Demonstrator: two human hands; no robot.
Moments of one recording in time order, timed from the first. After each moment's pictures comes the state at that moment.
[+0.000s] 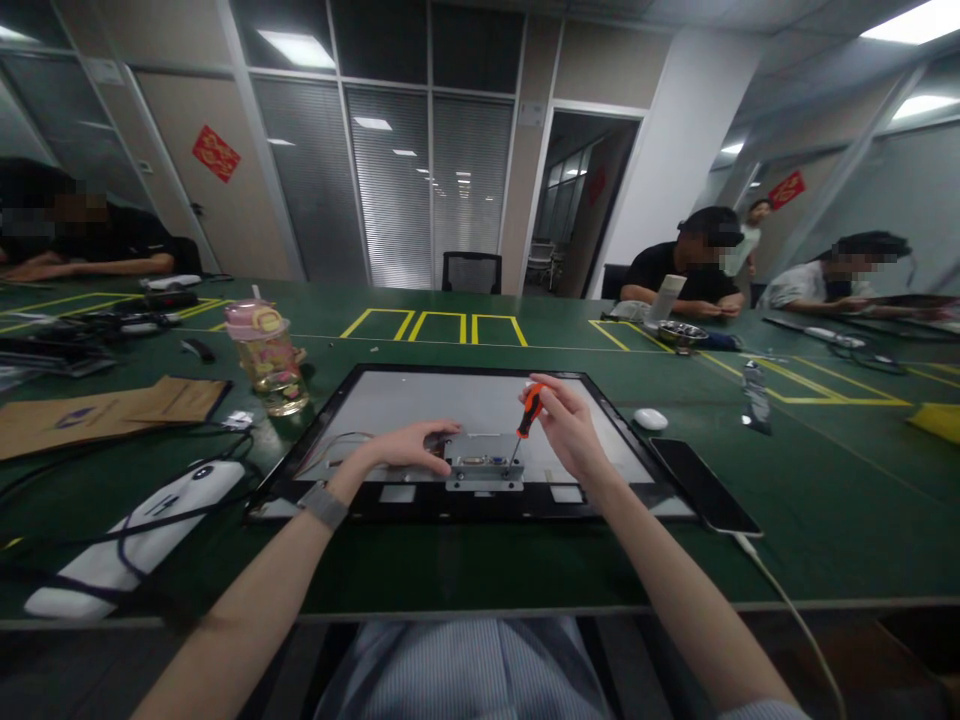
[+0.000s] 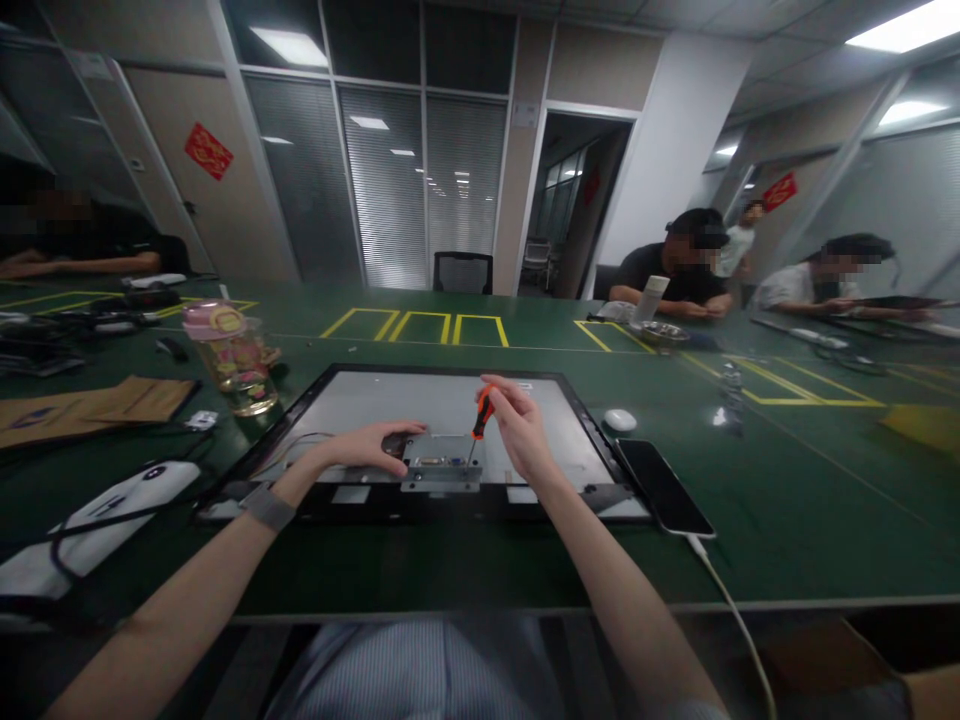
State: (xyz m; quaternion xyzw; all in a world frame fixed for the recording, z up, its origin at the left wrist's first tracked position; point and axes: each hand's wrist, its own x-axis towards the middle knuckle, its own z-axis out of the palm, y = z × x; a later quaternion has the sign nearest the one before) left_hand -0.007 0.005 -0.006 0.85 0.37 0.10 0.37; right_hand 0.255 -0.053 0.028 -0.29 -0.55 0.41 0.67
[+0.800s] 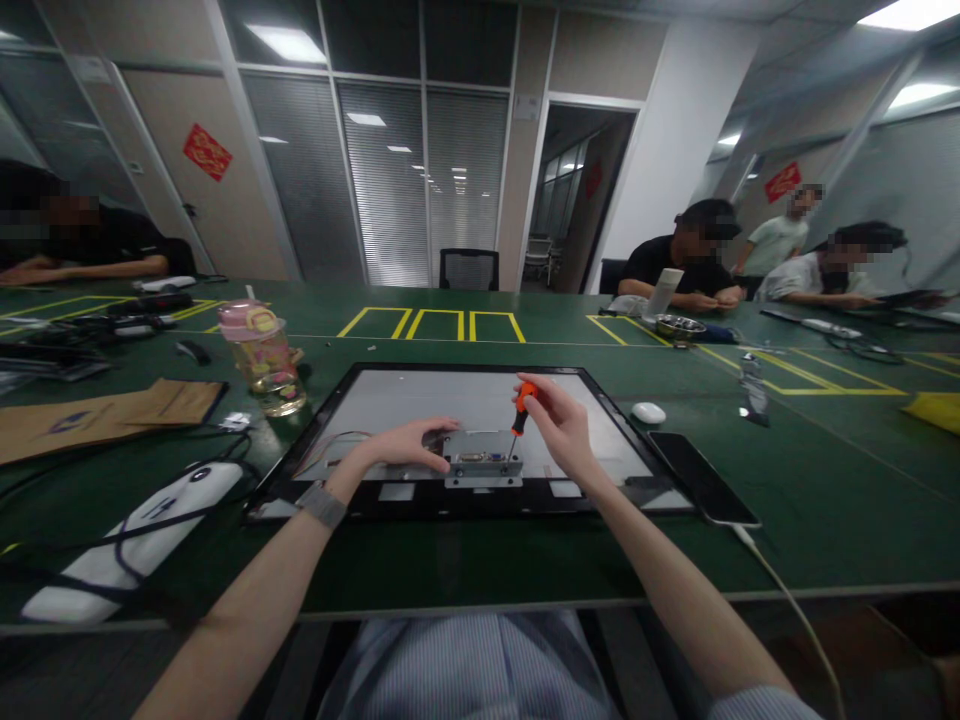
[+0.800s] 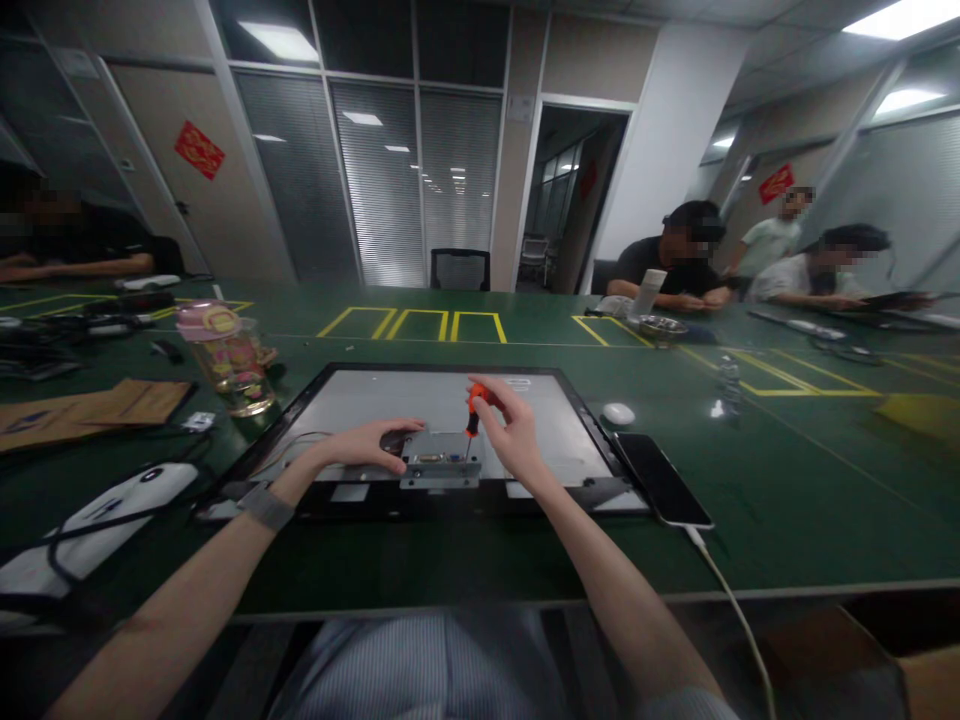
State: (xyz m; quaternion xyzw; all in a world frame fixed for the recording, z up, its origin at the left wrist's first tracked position) left_hand -0.007 0.004 -0.005 0.85 0.37 0.10 0.37; right_hand 0.251 -0.065 0.030 -0.33 -0.68 0.22 0.61
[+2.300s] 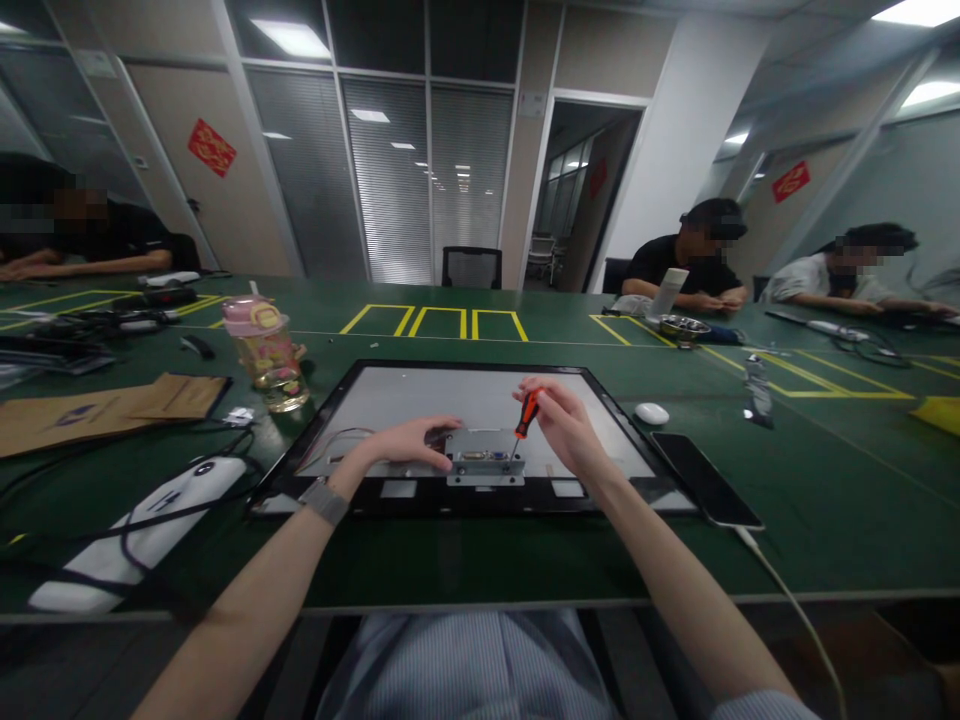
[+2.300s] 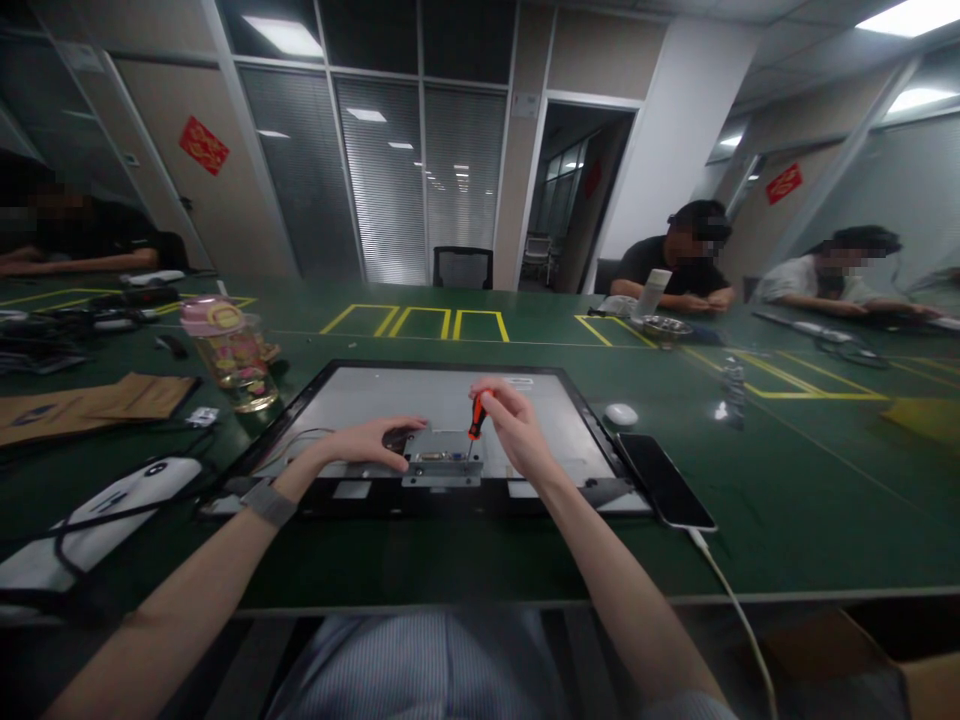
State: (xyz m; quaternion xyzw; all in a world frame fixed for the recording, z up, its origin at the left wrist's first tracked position) left_hand -0.007 0.006 -0.006 0.85 0.36 0.11 0.37; right_hand 0.252 -0.061 0.033 -0.23 -0.58 0.45 0.64
